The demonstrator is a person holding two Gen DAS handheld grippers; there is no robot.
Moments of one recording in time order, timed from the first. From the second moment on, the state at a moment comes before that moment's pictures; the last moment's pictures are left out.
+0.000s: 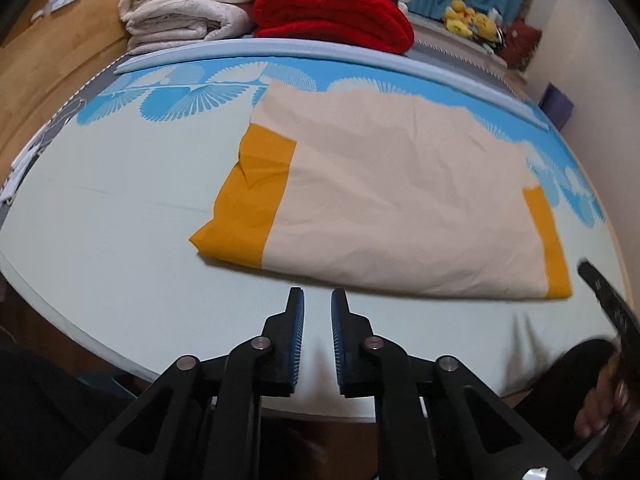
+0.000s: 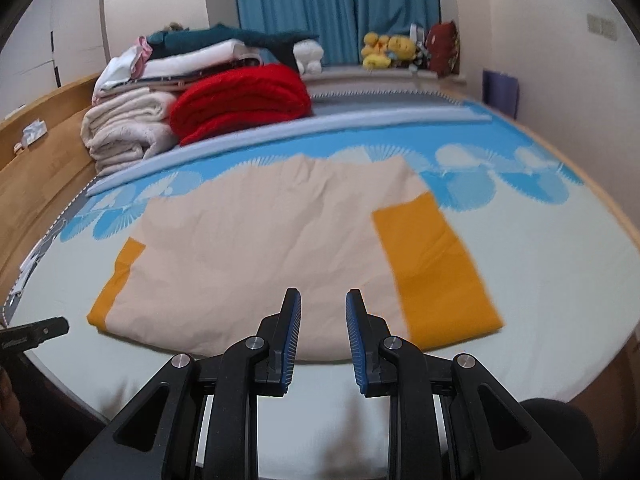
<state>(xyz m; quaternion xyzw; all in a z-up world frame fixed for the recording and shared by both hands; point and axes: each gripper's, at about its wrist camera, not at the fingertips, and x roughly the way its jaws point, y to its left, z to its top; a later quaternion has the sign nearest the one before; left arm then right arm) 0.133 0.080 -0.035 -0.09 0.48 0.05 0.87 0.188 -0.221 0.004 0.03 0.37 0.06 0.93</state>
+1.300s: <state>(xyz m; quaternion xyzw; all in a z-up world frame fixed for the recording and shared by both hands) 0.188 0.203 -0.164 -0.51 0.45 0.08 0.73 0.268 -0.141 -0.113 -0.06 0.48 0.10 0.87</state>
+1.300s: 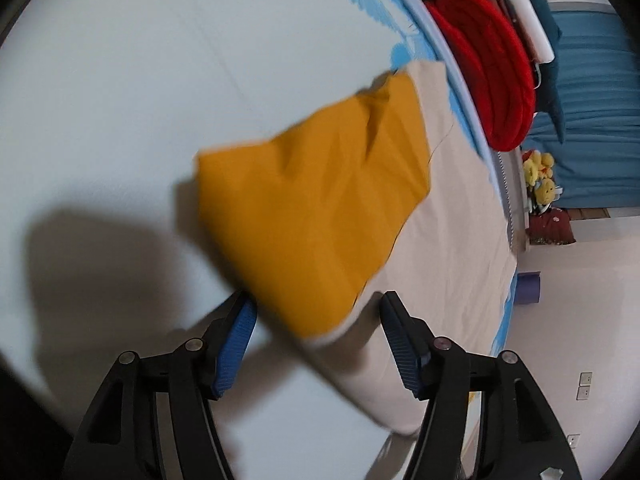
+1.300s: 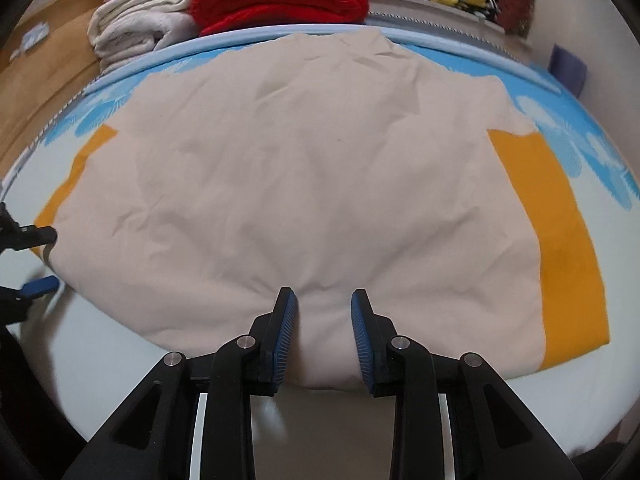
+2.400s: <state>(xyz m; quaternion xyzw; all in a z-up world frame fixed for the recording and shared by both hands) 0.146 0.194 -0.016 -0.23 0.37 0.07 0.90 0.246 -0.012 -0.095 -0.11 0.48 0.15 0.86</state>
